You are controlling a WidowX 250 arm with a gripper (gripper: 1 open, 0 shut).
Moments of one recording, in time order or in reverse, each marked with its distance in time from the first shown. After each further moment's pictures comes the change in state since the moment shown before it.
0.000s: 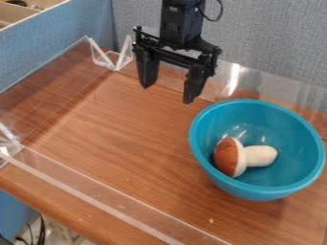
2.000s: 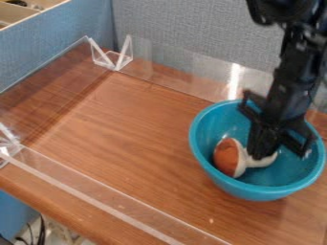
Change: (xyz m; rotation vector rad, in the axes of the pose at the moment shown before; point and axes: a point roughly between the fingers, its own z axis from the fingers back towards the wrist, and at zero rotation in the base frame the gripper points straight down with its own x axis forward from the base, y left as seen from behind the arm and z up) arm 0.028 -0.110 -0.052 0.036 0.033 -0.453
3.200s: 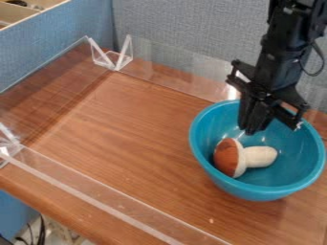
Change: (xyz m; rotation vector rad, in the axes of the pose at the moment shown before) arm -0.007 0.013 0.017 0.032 -0.053 0.023
